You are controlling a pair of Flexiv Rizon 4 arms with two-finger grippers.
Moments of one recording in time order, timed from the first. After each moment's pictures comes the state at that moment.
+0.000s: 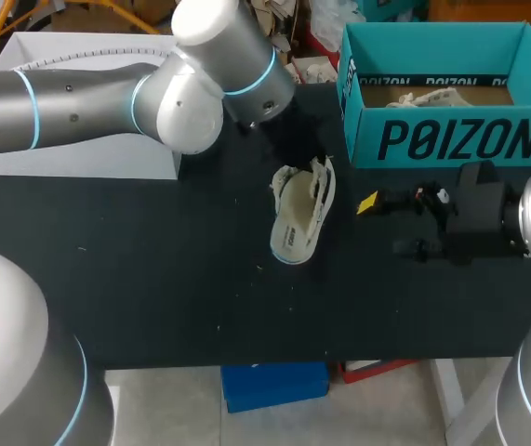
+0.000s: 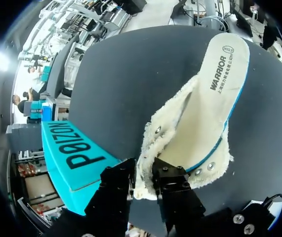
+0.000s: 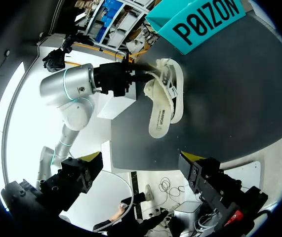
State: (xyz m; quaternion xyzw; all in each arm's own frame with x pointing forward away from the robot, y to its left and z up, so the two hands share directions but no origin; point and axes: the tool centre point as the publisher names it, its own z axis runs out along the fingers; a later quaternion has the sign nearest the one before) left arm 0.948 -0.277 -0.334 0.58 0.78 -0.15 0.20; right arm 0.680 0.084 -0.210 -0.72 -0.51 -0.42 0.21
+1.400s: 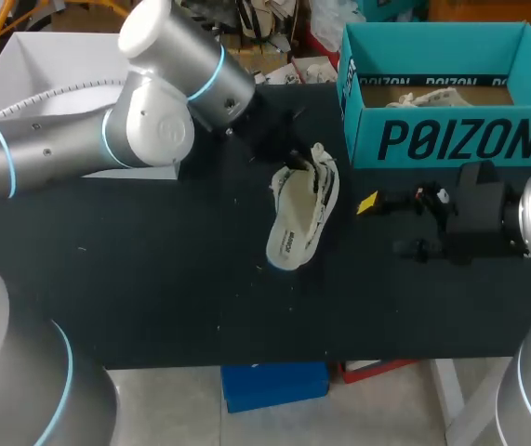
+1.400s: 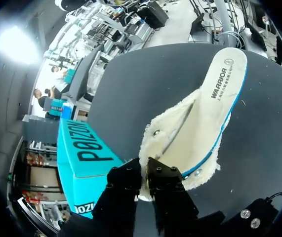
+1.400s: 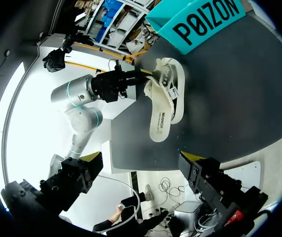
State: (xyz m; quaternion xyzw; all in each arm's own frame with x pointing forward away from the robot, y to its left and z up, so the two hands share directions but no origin) left arm 0.940 -0.259 -0.324 0.52 0.78 -0.27 0.22; right arm 0.680 0.084 -0.210 -0.72 -0.51 -0.42 0.21
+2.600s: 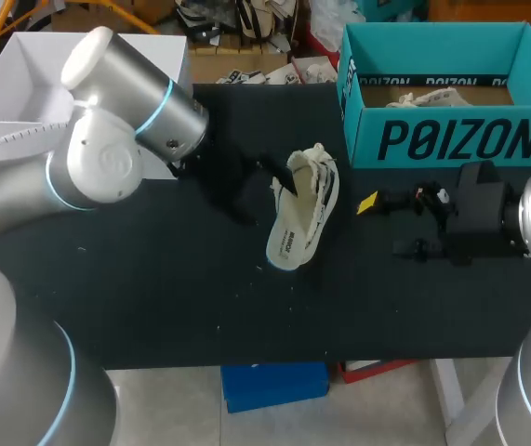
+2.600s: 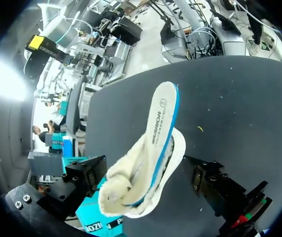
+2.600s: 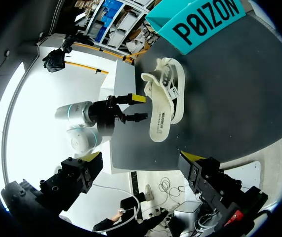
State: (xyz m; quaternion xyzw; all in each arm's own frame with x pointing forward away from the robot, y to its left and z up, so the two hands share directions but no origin) left arm 0.847 -0.202 -0.335 0.62 0.69 -0.29 0.23; right arm 0.680 0.084 -0.210 -0.72 -0.51 -0.42 0.21
